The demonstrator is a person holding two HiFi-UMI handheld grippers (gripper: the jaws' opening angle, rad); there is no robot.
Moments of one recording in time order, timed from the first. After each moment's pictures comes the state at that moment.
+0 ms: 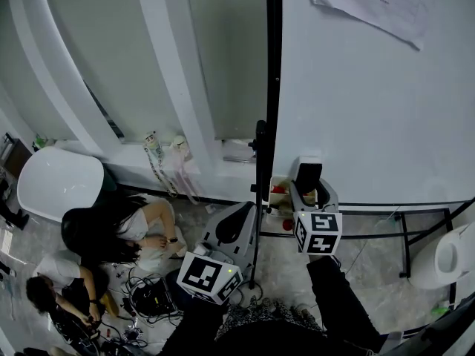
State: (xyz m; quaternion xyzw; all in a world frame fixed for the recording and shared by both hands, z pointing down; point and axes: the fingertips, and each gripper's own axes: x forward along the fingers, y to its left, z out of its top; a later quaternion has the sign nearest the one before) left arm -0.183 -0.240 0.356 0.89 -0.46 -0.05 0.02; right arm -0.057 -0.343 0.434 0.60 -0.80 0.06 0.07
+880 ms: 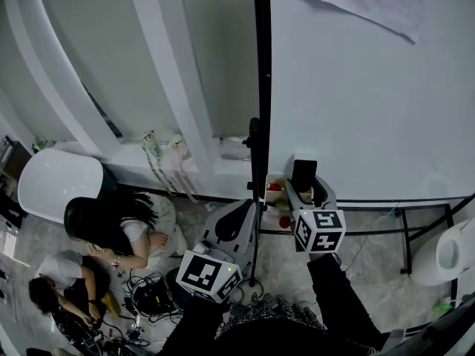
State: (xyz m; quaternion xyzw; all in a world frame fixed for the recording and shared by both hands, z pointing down) left arm -0.172 -0.240 0.354 0.89 -0.45 -0.05 0.01; right arm -0.059 -0.339 0.434 0.57 -0.82 0.09 0.03
